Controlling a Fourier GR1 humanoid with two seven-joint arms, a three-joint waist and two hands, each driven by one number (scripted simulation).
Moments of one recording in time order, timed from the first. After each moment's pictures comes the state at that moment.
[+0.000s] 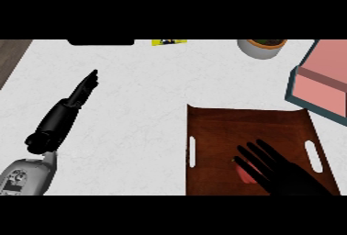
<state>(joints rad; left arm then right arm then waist) -0.20 0.36 -0.12 -1.54 -0.02 -0.09 -0.08 0.20 -0.49 0.35 -2.03 1.25 0.27 -0.25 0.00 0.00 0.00</state>
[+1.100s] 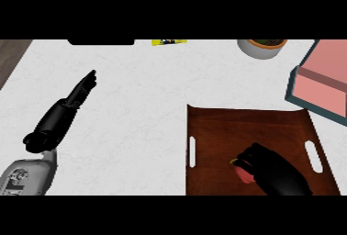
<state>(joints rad) -0.20 0.29 -0.02 -1.52 -0.10 -0.18 -0.11 0.11 -0.37 0.34 -1.72 1.39 0.12 -0.36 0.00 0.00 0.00</state>
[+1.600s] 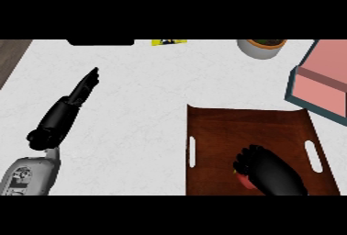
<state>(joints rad) -0.22 0.26 -0.01 -1.54 -0.12 -0.19 -0.07 0.09 -0.34 0.34 -1.71 1.40 -0.06 -0.47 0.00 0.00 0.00</state>
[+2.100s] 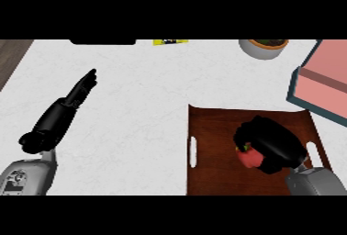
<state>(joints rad) -0.20 0.26 0.01 -1.56 -0.11 -0.22 -0.07 -0.15 -0.30 0.20 -1.56 1.15 0.19 -0.58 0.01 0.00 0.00</state>
